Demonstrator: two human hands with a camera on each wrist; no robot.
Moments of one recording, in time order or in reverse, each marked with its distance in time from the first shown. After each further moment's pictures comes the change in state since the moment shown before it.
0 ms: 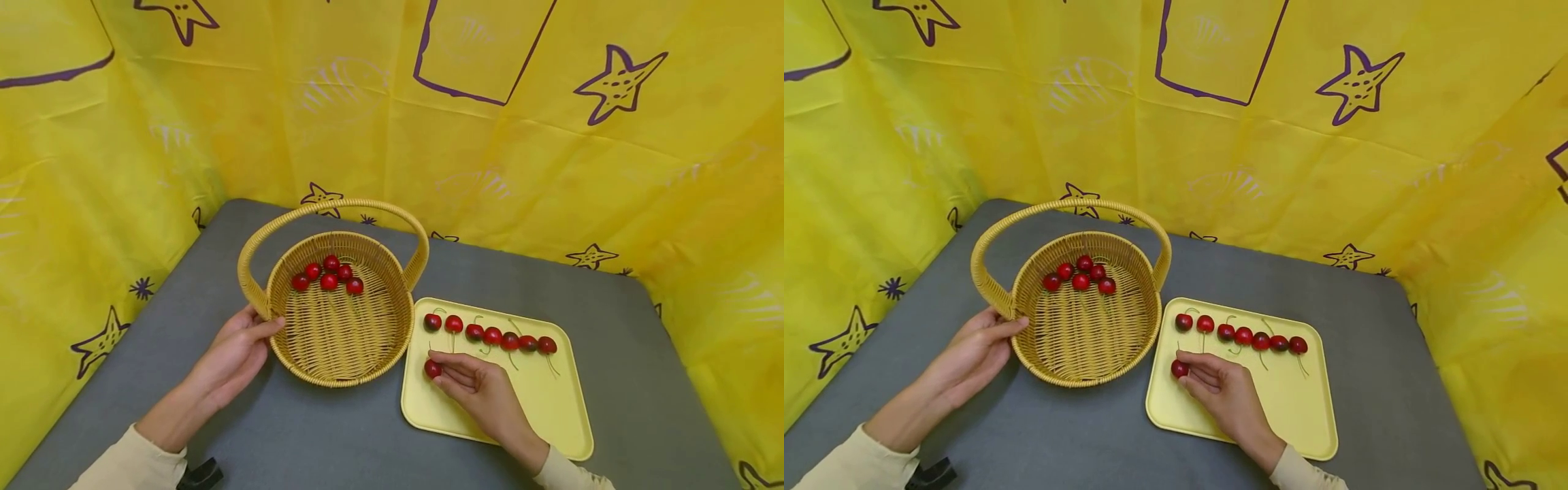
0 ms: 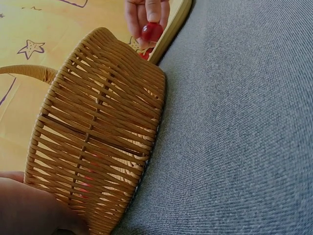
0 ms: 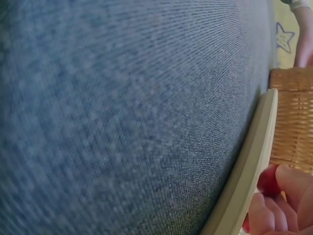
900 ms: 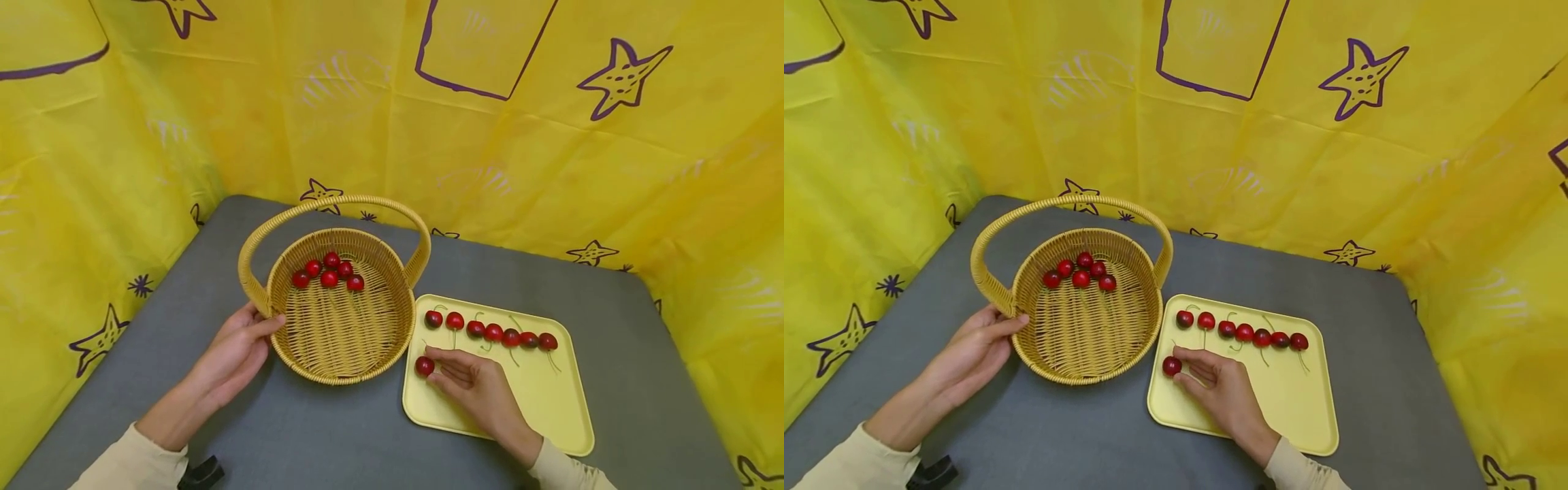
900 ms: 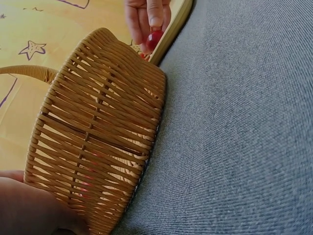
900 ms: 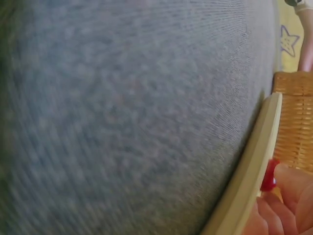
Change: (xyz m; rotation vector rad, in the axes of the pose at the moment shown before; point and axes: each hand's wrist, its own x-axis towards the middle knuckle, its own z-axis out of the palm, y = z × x) left_hand -0.001 0.000 -0.001 -0.006 -0.032 -0.006; right_hand 0.003 -0.004 0.007 -0.120 0.029 -0.008
